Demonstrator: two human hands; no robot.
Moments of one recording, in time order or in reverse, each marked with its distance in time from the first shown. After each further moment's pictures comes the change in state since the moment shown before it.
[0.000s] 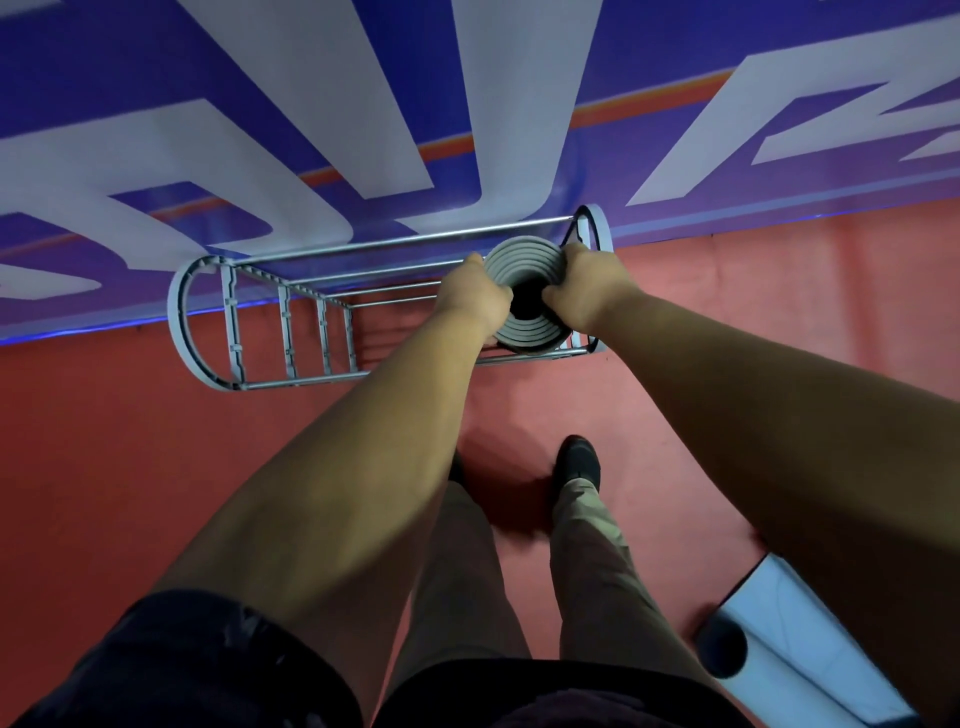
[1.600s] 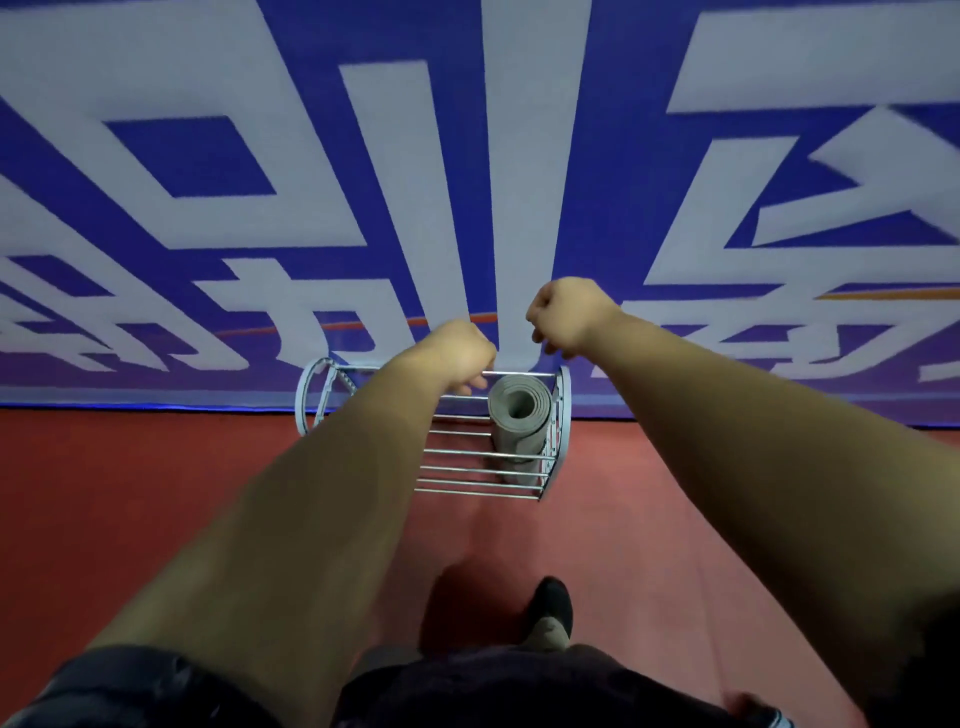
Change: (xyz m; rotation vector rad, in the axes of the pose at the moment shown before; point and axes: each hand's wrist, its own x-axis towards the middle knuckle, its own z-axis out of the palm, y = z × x) left_hand -0.299 0.073 -0.148 -0.079 0.017 0.168; right_hand -0.243 -0.104 -0.185 -0.041 0.145 -0.320
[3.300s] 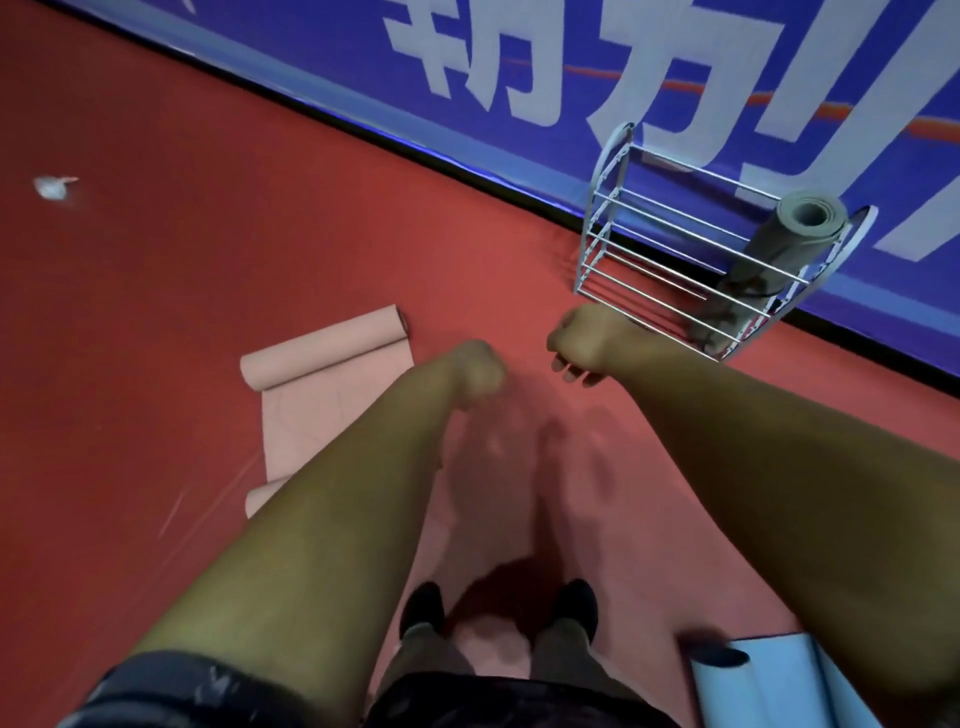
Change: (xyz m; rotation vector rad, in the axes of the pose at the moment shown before) left_hand -0.476 -0.511 0.136 -0.236 0.127 -0.403; right_hand -0.474 -0.105 0.397 -0.076 -0.578 -0.189
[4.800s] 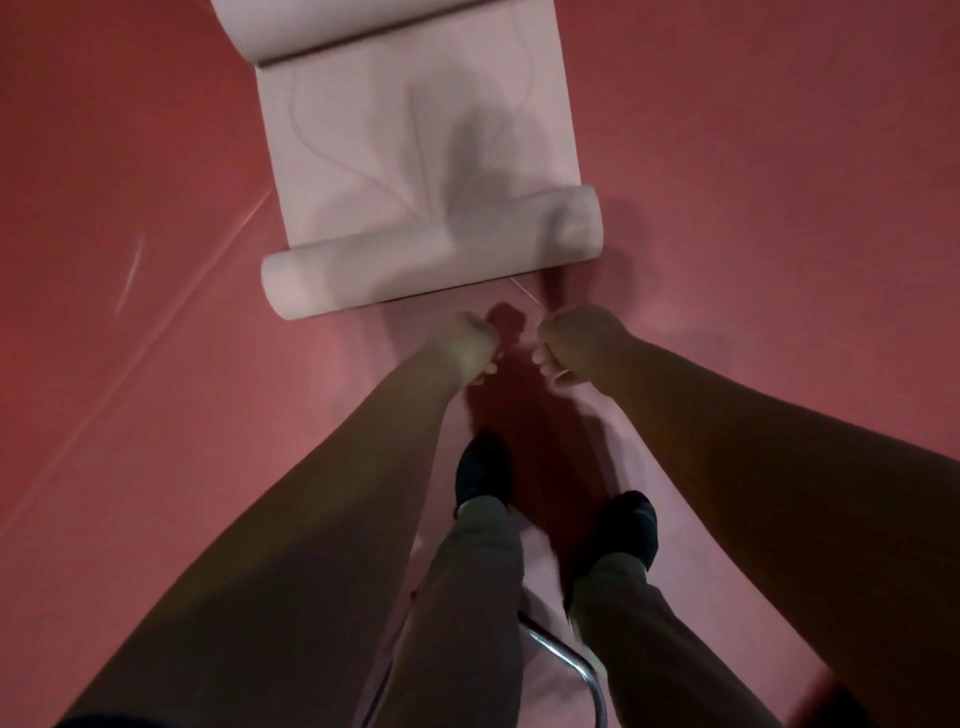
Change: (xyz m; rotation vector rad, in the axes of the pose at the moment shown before) left_hand 0.261 -0.653 0.118 -0.481 -0.072 -0.328; right_hand 0.274 0.041 0.690 0.296 -0.186 0.472
